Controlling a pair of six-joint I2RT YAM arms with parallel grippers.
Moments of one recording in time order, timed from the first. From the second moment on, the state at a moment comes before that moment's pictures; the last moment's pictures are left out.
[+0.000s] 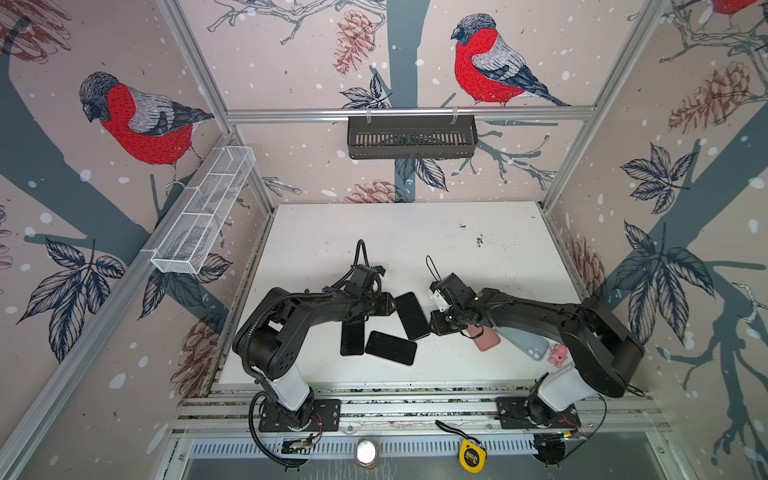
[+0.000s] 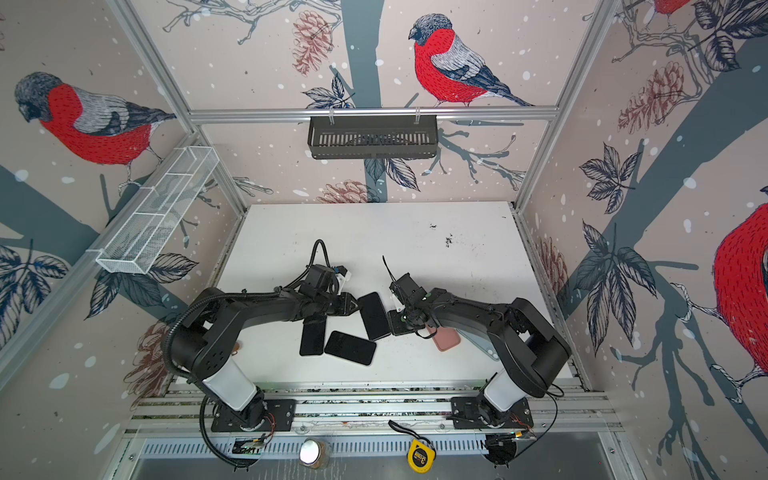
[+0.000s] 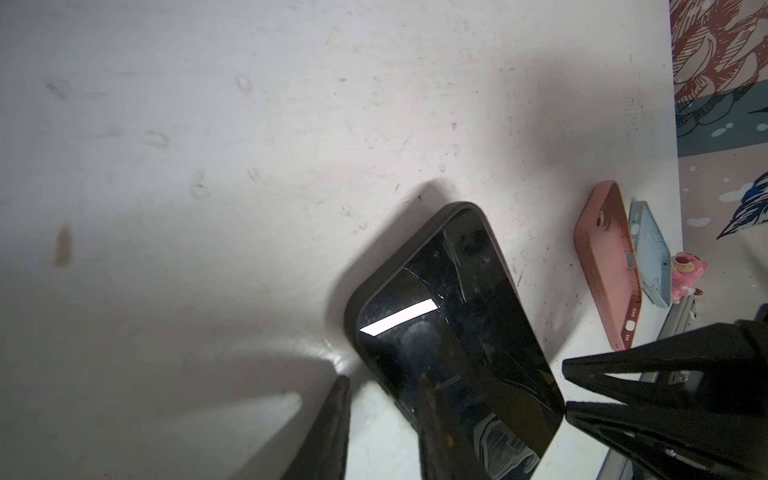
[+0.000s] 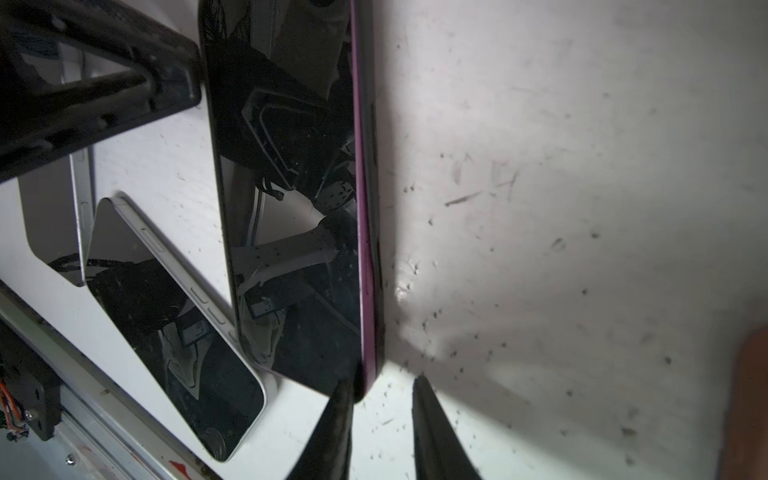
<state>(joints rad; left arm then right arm) -0.51 1.68 0.72 0.03 0.45 -0.47 0.78 1.58 0.82 -0.41 -0.25 0.47</state>
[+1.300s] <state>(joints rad) -0.51 1.70 0.73 0.04 0.46 -0.47 0.85 1.74 0.96 -0.39 -0.05 0.40</state>
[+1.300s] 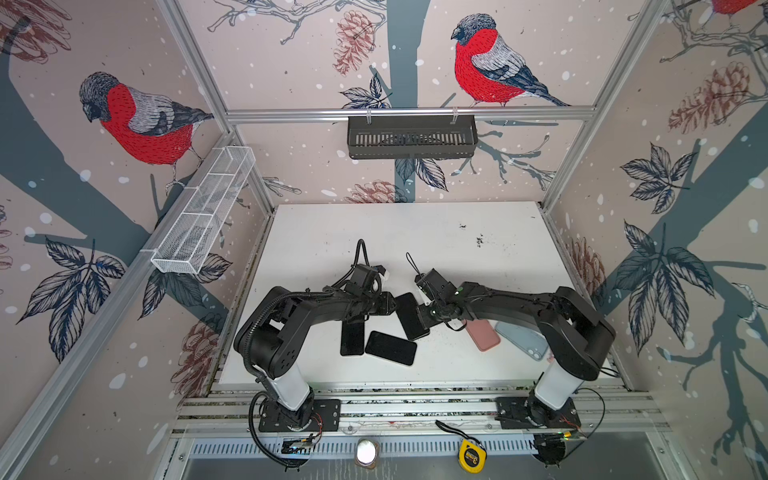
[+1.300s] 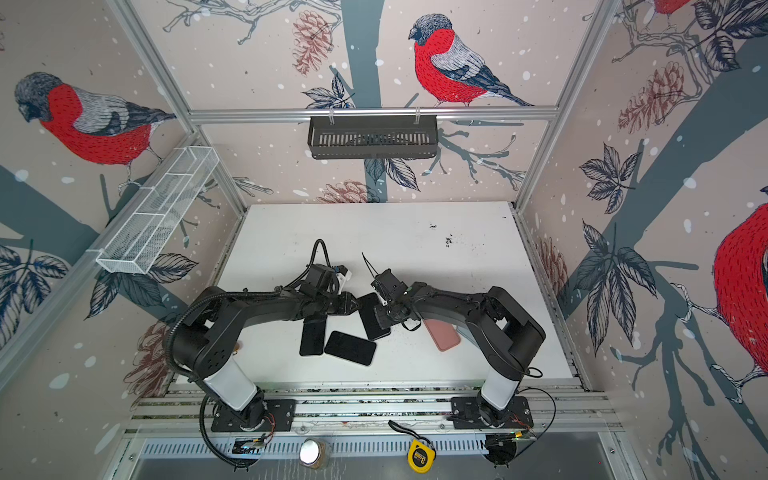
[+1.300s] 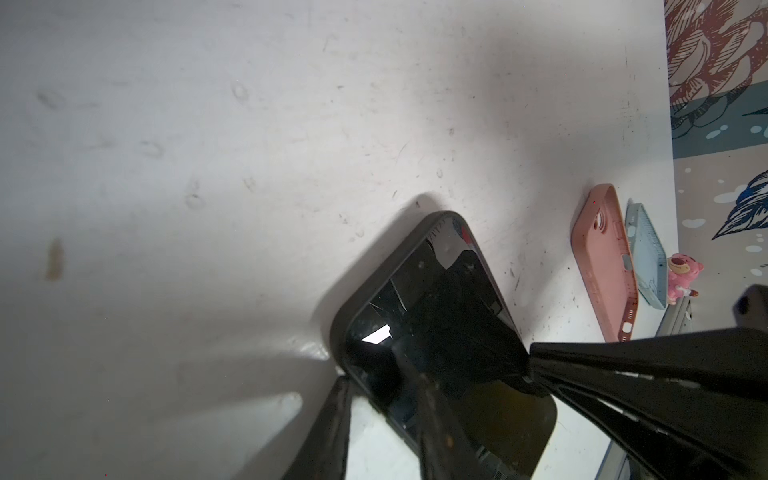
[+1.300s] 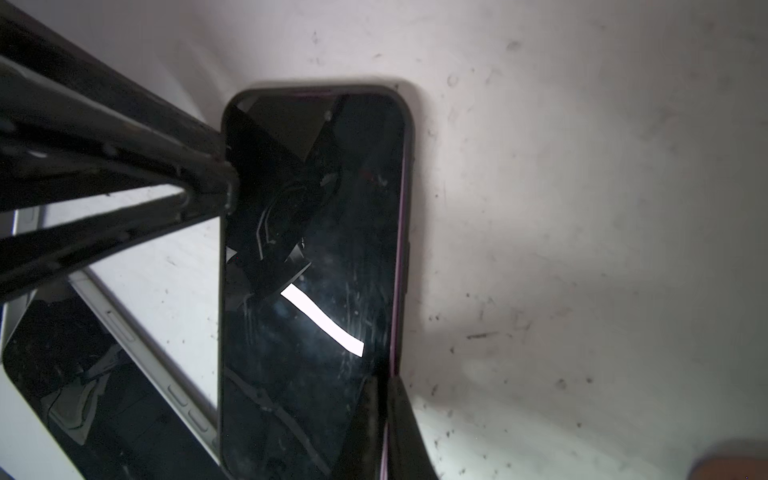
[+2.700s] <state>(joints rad) -0.50 1.71 0.74 0.05 0.47 -0.47 0.86 1.68 1.00 -0.61 -0.12 0.40</state>
